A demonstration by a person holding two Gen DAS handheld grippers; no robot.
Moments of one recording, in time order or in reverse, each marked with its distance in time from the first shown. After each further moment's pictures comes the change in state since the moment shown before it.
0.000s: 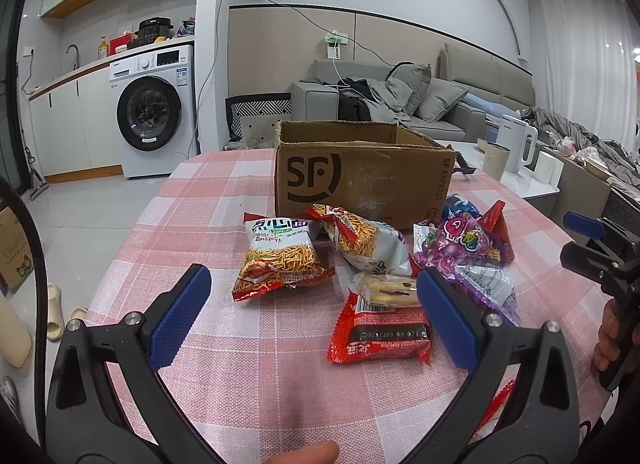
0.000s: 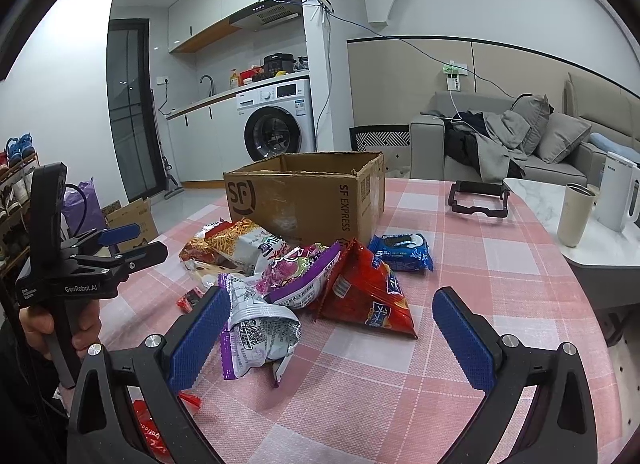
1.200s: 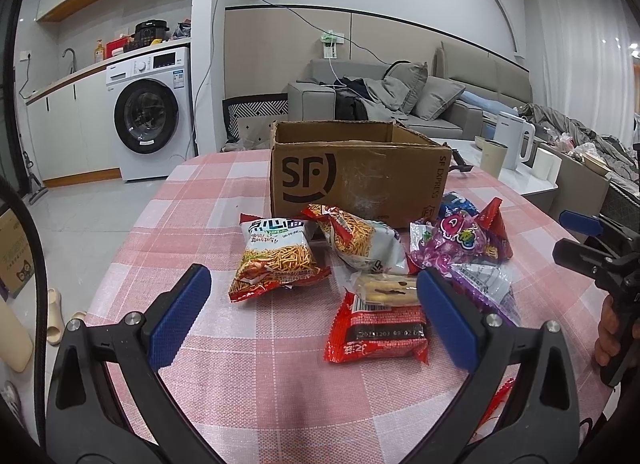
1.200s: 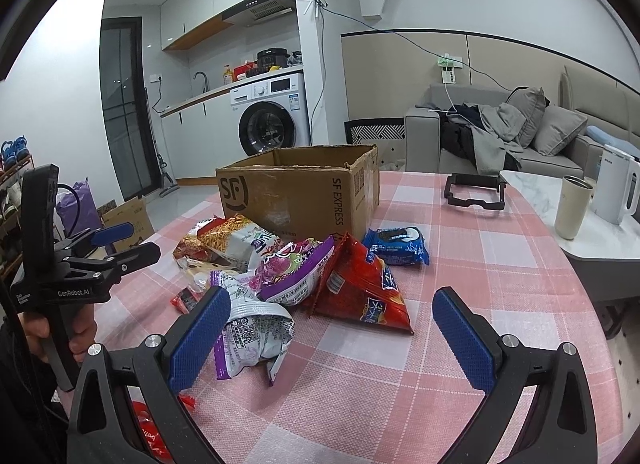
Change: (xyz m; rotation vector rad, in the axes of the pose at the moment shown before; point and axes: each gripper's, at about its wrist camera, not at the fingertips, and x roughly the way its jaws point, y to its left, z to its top) left arm -0.001 0.000 -0.002 0.016 -0.003 -0.008; right arm 0.008 -0.005 0.000 0.021 0.031 -0.017
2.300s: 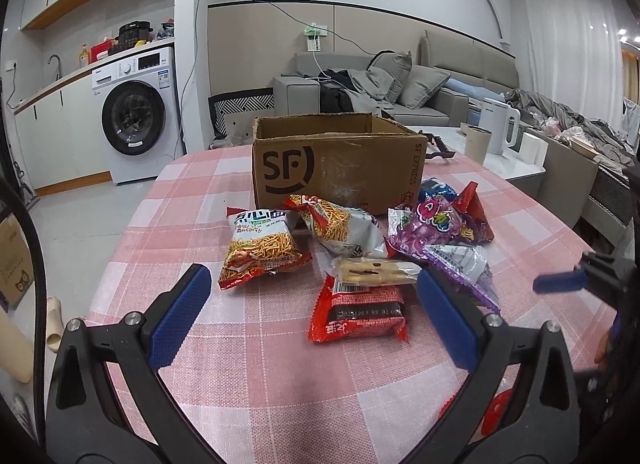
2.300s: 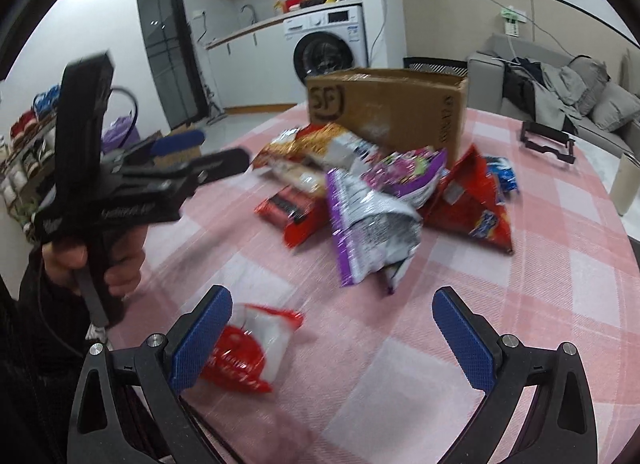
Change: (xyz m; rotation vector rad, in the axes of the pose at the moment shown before) left arm -0.020 -0.013 -0.001 0.058 0.037 -0.035; right arm 0.003 0.072 -0.034 -0.100 0.275 0.179
